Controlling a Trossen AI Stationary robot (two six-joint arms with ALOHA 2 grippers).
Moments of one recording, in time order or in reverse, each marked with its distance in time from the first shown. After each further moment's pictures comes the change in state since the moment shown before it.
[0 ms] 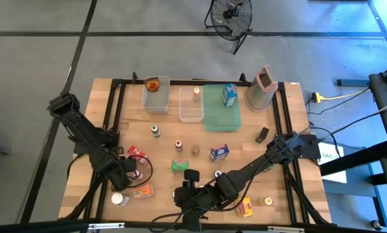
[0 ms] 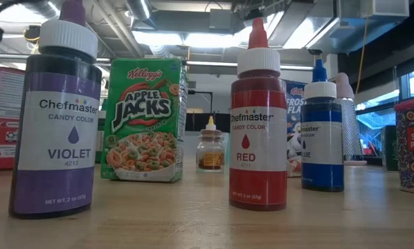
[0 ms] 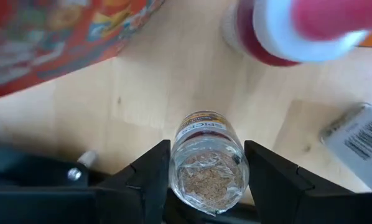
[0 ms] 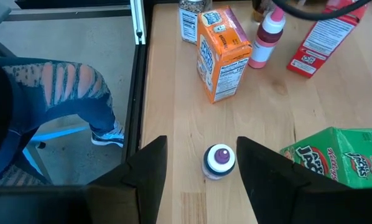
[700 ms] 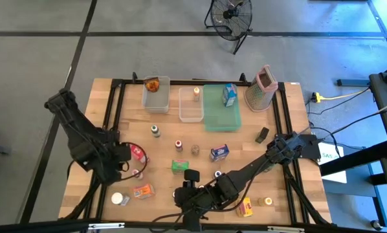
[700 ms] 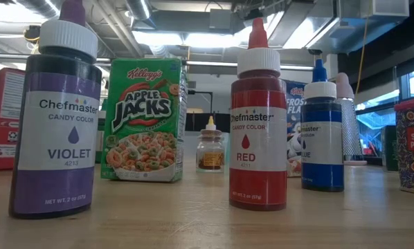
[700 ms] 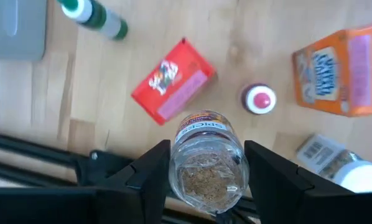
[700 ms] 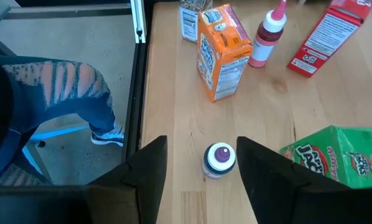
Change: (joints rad) left arm 0.015 -0.063 0.480 -0.485 -0.260 0.058; right arm 0.004 0.000 0.000 -0.006 0.000 -0.001
